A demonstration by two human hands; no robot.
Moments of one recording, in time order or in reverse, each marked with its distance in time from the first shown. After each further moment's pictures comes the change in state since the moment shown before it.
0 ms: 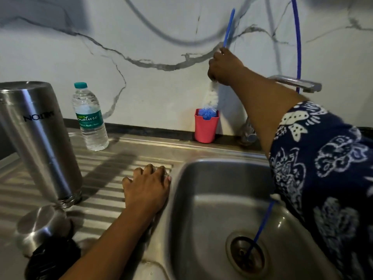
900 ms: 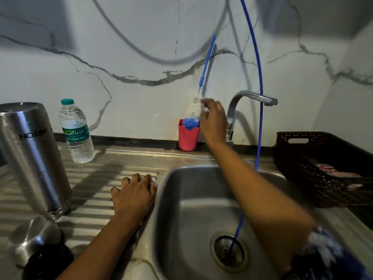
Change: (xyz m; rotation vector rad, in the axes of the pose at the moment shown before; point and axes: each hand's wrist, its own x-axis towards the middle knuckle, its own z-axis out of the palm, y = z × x) left_hand 0.000 0.000 -0.002 -0.032 -0.047 0.008; right_hand -0.118 -0.096 -0.011 1.428 0.564 0.812
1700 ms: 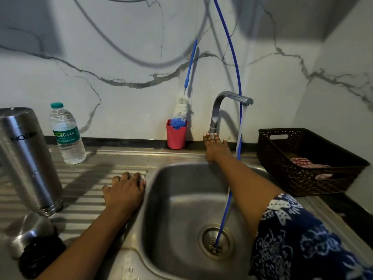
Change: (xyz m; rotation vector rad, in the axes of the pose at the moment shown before) left_hand -0.004 0.007 -0.005 0.052 -0.044 -0.023; right_hand -0.029 0.092 -0.031 -0.768 -0.830 0.100
